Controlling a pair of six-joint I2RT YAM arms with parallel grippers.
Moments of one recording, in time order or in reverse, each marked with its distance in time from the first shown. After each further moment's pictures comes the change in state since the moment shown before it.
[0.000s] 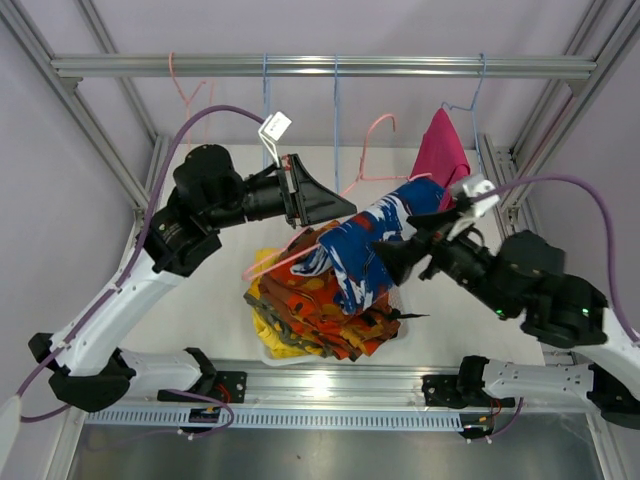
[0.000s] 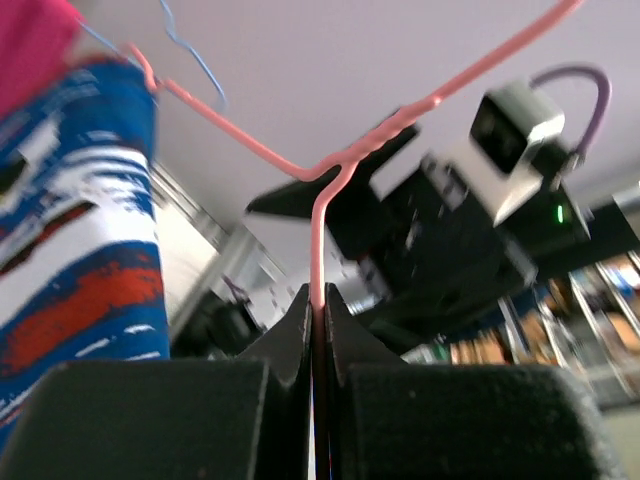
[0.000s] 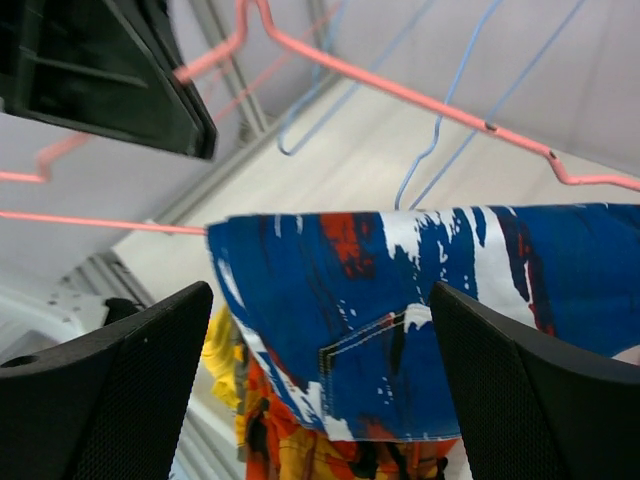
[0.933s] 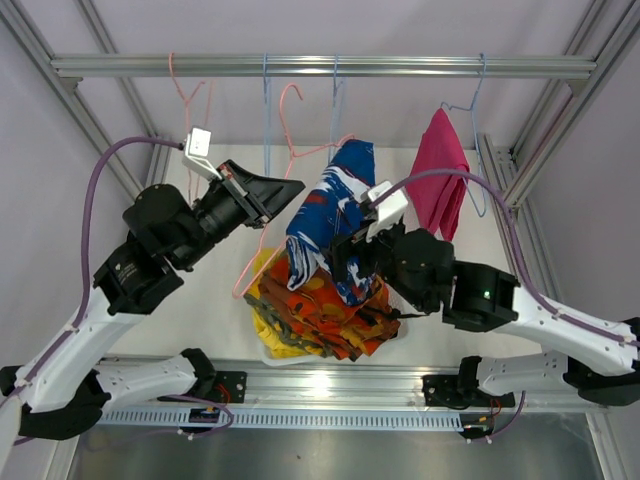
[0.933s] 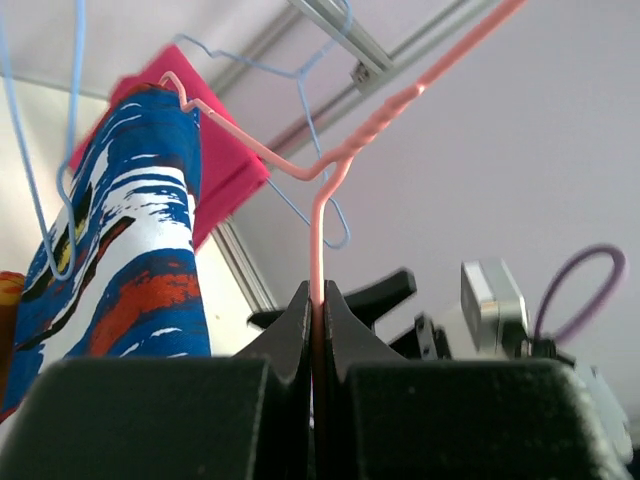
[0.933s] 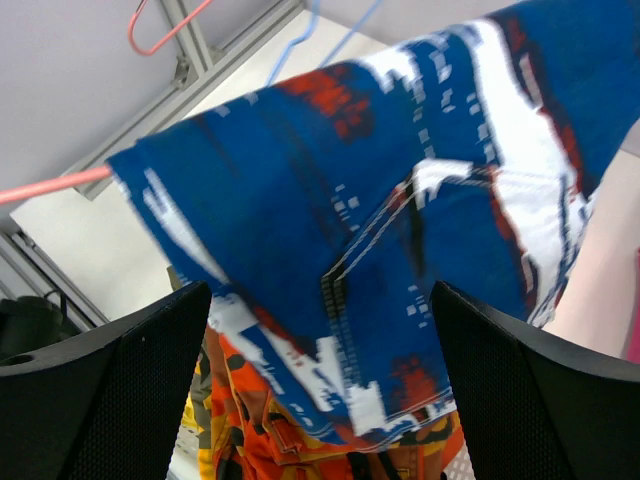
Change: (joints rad) left arm -0.050 -0.231 -0.135 -0.023 -0.630 0.030; right arm 0.069 0.257 -0.040 0.125 0.153 -0.033
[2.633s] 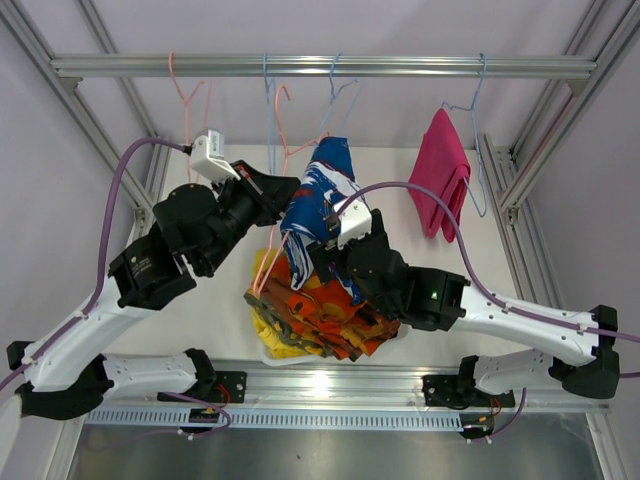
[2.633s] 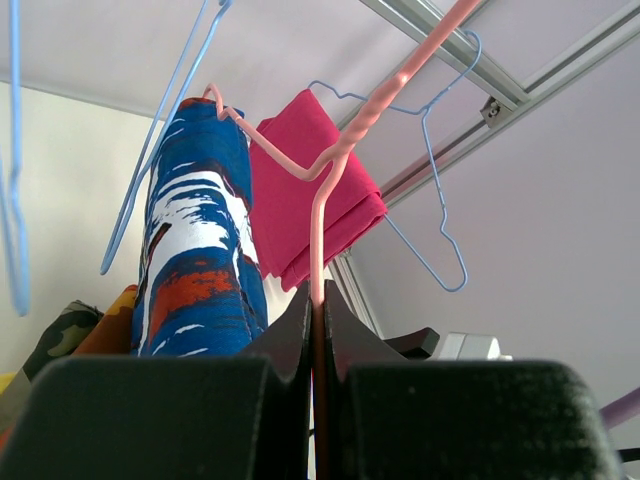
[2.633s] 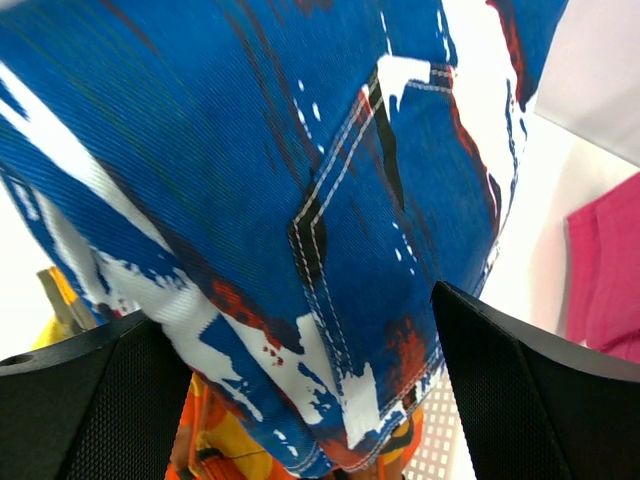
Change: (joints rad) left arm -0.159 0.080 0.078 -0.114 -0.426 0.153; right arm -0.007 0.121 -0.127 0.130 0.153 -0.069
